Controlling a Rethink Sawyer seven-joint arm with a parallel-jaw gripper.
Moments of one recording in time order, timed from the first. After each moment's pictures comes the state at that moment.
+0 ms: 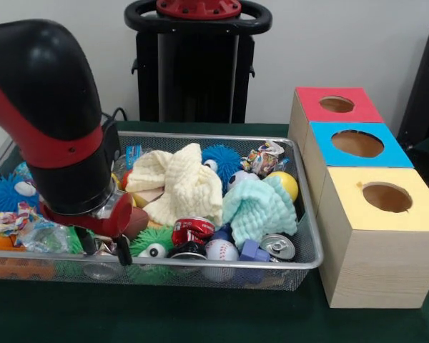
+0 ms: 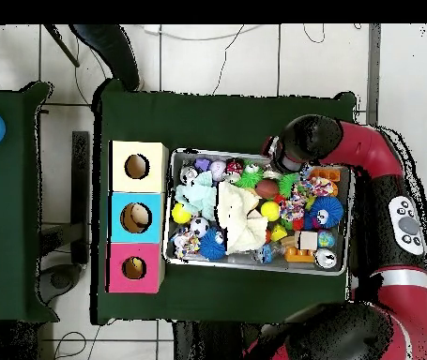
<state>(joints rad) -0.67 -0.27 0.50 0.98 -0.49 1.12 1.93</state>
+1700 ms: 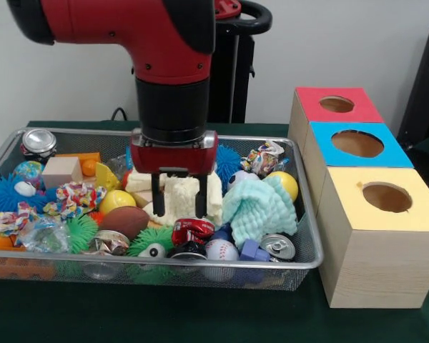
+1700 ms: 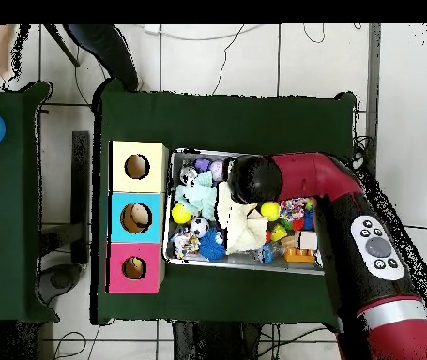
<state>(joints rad) -0.60 -0.56 0.47 1.47 -0.56 0.68 1.89</state>
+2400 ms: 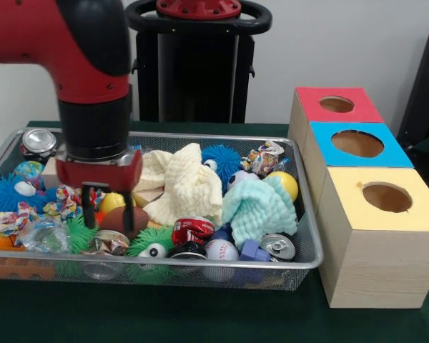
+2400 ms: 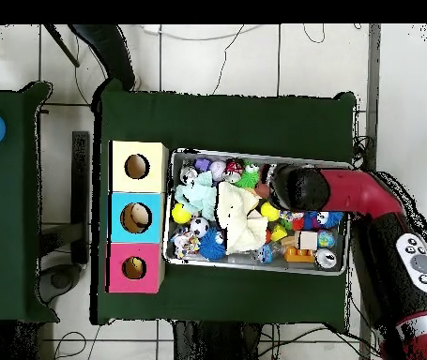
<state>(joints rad) -0.77 -0.48 0.48 1.43 -0.60 0.63 1.88</state>
